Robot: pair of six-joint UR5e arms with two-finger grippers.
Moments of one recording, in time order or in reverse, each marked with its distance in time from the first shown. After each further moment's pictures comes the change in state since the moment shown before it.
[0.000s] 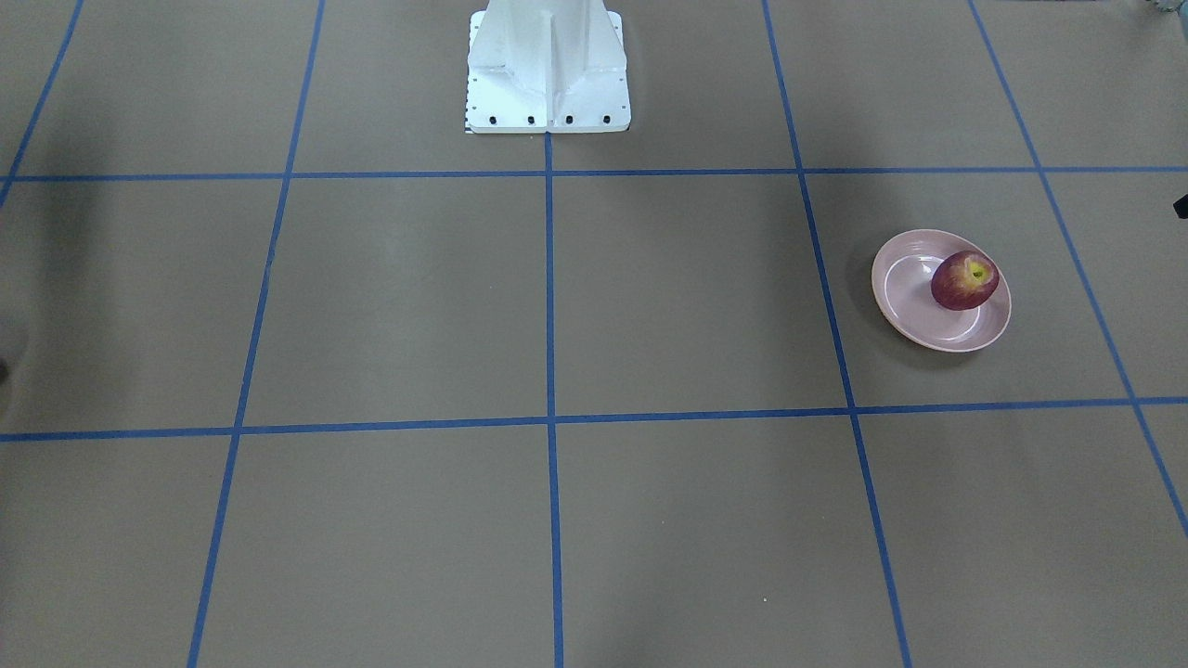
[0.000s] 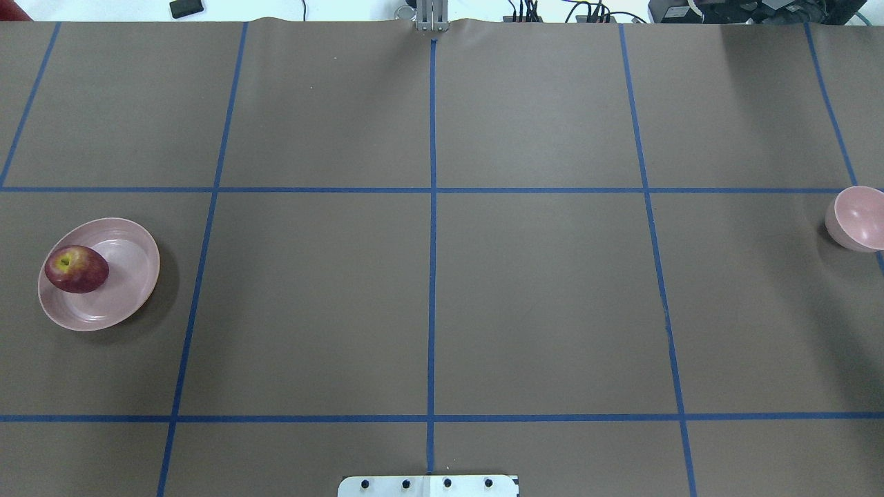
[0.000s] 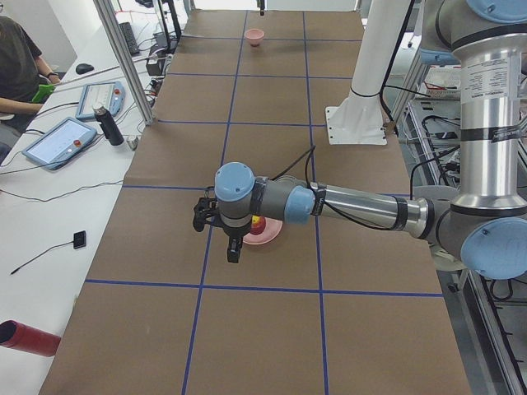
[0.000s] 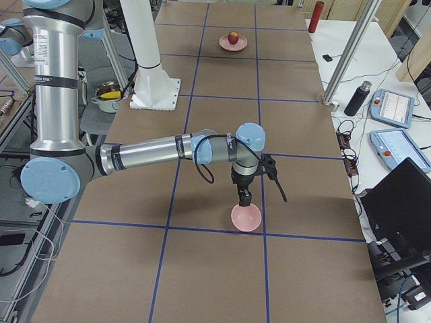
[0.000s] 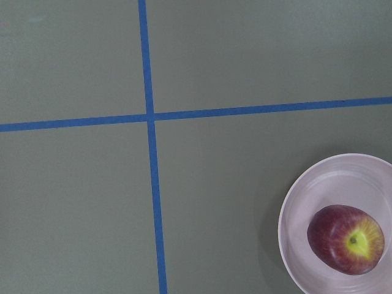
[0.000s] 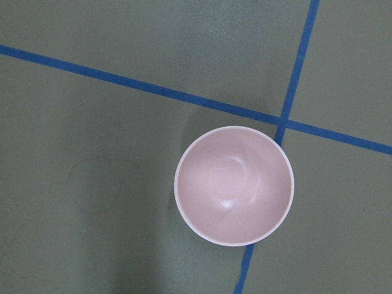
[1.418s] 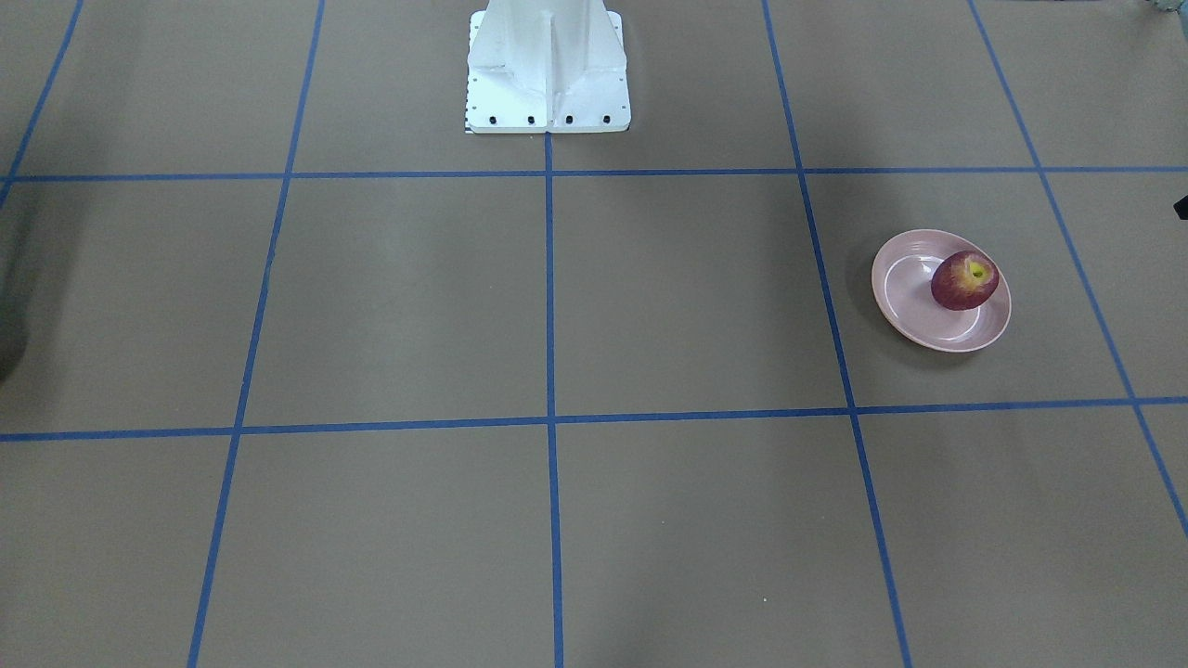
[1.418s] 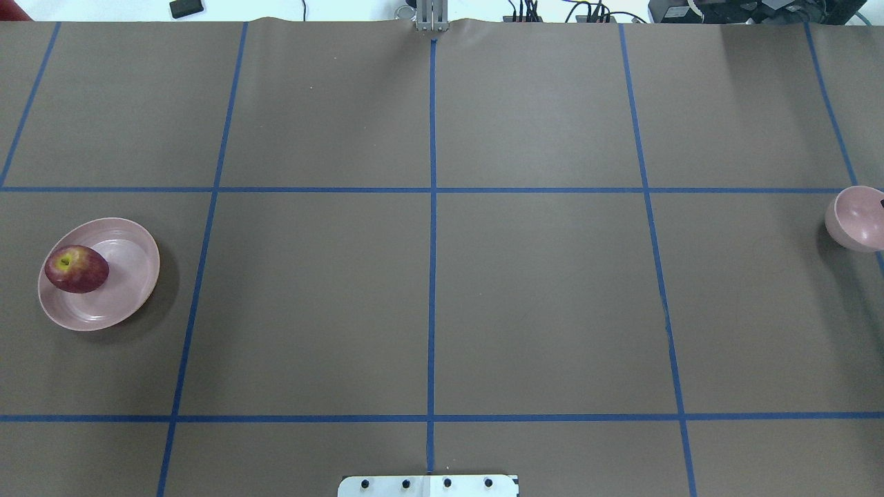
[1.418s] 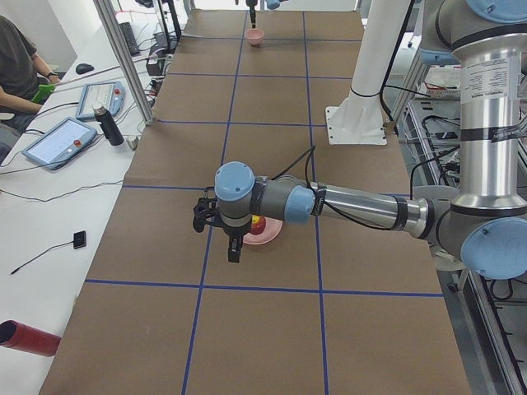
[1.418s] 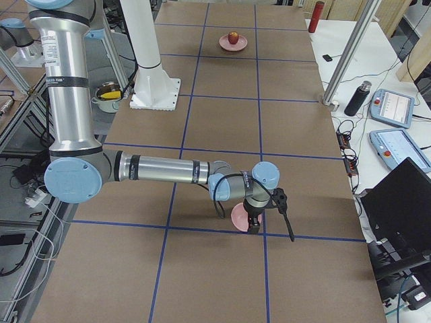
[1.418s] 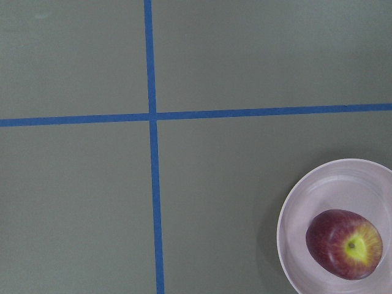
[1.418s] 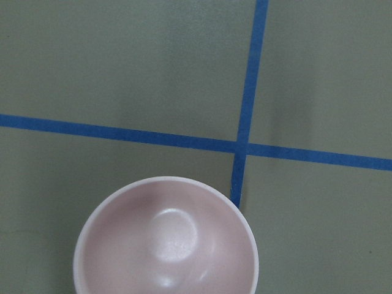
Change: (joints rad) left arm 0.000 0.000 -0.003 -0.002 -0.001 -0.035; right arm -0.023 0.108 -0.417 0.313 0.006 0.210
